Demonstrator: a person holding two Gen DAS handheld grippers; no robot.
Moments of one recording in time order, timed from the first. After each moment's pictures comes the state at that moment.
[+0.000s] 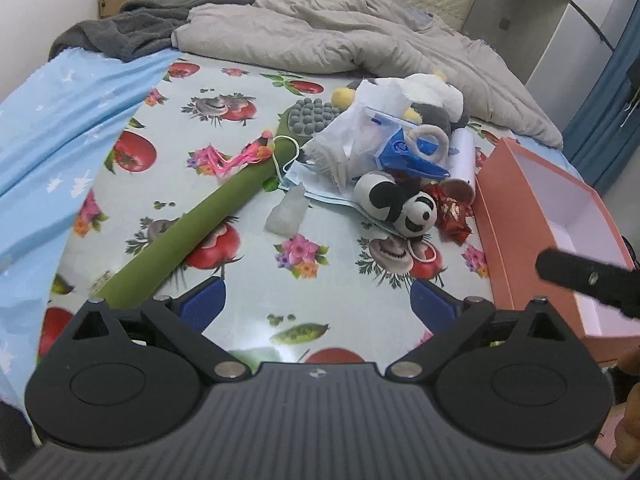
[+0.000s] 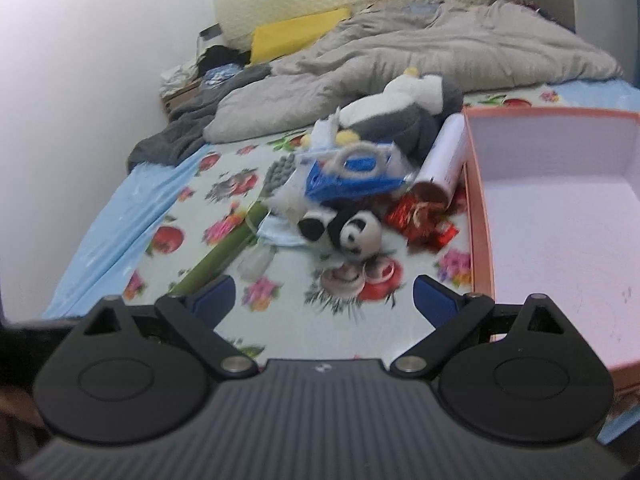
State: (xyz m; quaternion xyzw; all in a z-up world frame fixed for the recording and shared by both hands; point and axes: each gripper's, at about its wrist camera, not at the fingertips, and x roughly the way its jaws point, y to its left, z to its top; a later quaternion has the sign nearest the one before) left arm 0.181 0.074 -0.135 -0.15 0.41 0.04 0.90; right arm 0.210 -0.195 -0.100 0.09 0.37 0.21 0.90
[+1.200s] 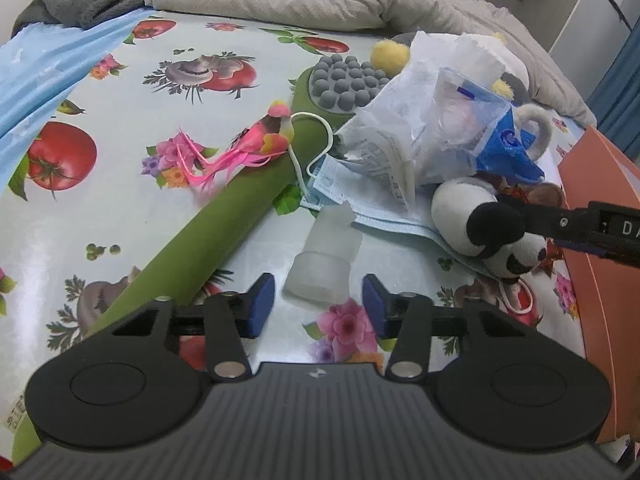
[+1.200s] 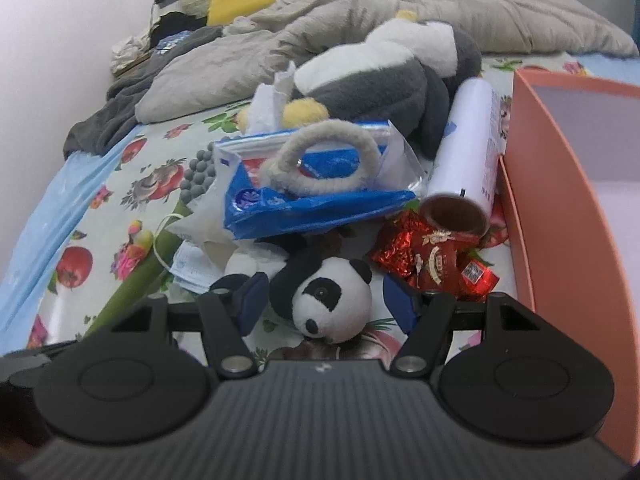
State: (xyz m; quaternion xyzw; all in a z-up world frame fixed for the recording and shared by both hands) left arm 0.314 0.116 -0.240 -0.14 0.45 0.04 0.88; right arm 0.358 -0.140 -0.191 0.08 0.43 0.17 0.88
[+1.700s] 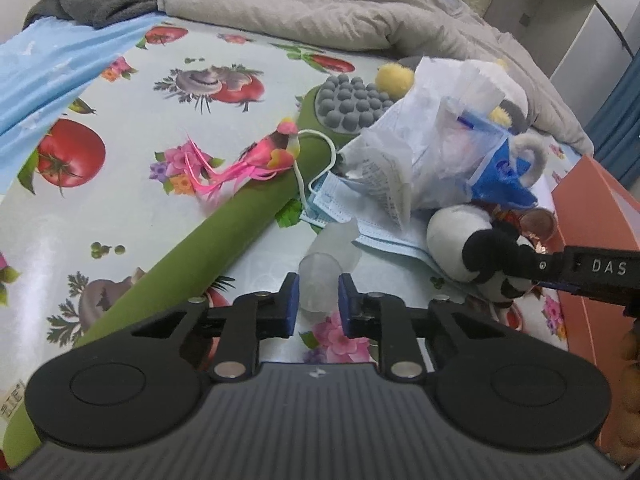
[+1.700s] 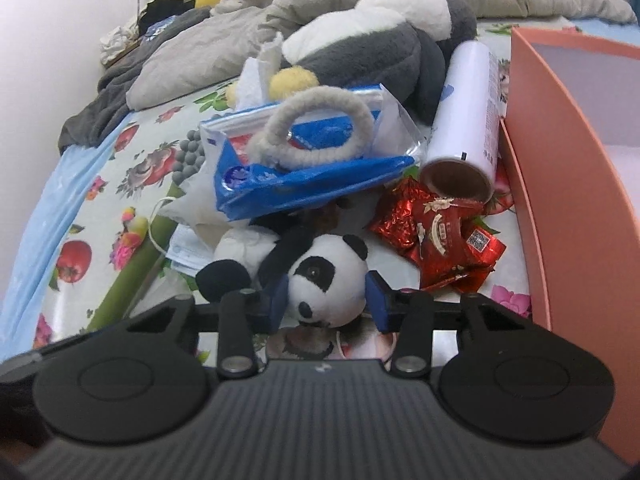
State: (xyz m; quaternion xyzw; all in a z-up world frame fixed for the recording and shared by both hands) left arm 0.305 0.118 -0.229 -0.17 0.42 0.05 0.89; right arm 0.357 -0.140 -0.196 0.09 0.46 0.17 0.87
